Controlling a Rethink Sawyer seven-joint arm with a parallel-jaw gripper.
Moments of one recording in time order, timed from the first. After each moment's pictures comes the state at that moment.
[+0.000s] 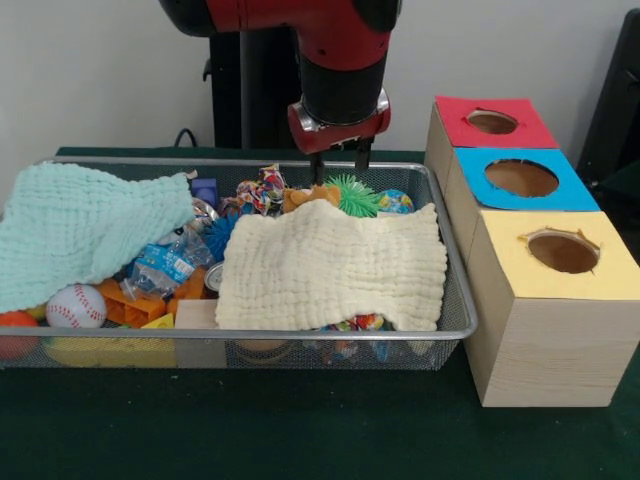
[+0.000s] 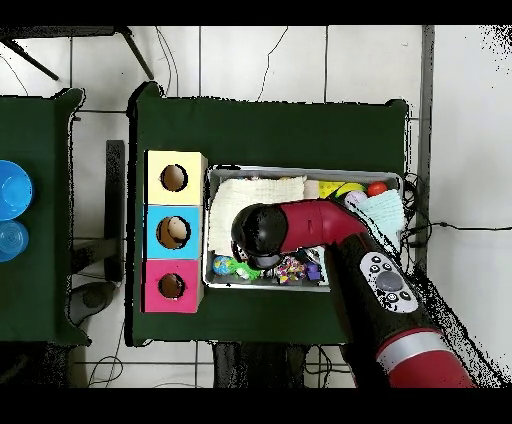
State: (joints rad) arm -0.52 -0.62 0.41 1.71 -0.45 0.89 1.52
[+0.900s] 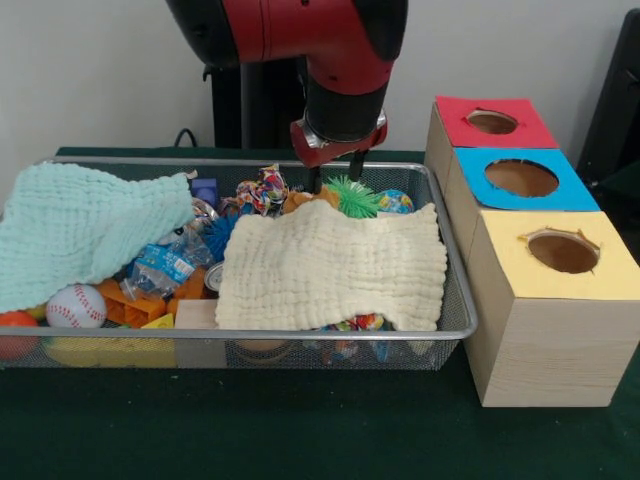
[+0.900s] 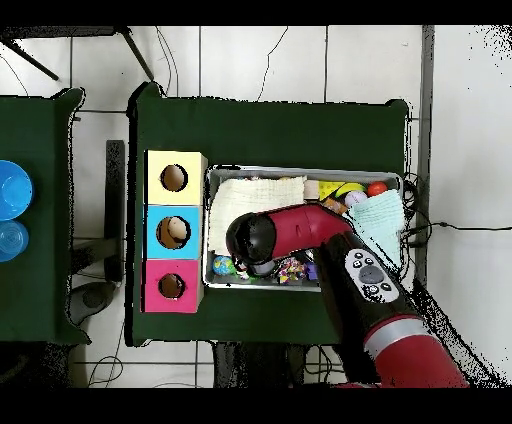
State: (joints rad) arm -0.49 -0.56 0.40 1.71 -0.55 0.89 1.52
